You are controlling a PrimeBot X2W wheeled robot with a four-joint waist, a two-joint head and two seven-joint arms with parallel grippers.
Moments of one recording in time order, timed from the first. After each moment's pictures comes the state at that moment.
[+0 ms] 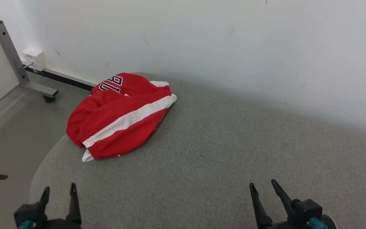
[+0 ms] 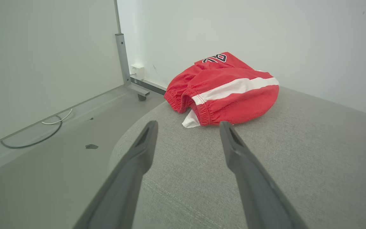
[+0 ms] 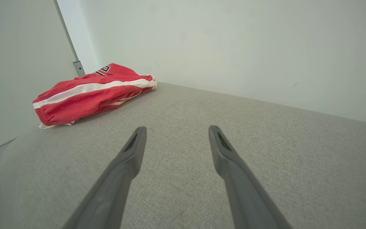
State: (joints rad) left arm -0.02 0.11 0.05 0.24 -0.16 0.04 -0.14; right arm -0.10 -0.05 0.17 0.44 0.18 0.13 -0.26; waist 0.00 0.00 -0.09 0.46
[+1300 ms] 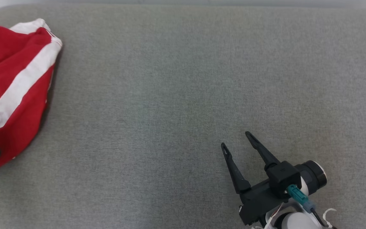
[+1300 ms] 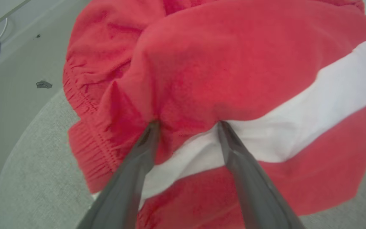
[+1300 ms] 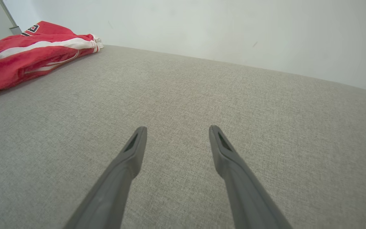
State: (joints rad) left arm -0.72 0.37 0.24 0.83 -0.44 0.04 0.31; right arm -0.19 -0.05 0.29 0.08 -0.03 0.13 -0.04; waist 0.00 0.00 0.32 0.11
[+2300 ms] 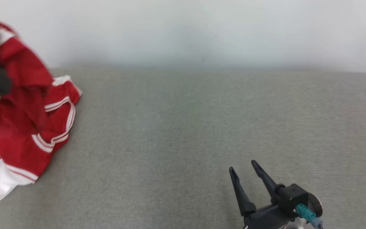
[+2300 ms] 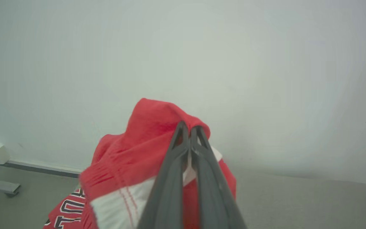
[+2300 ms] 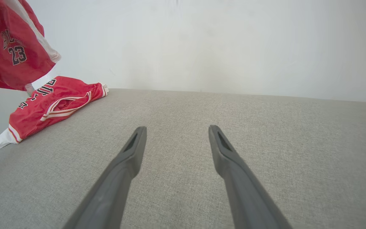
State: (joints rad) left arm -0.85 0.38 0.07 0.38 -0.49 -0.11 0.40; right arm -0.13 -0.05 0.27 0.27 0.17 0.13 -0.19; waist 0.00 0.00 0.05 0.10
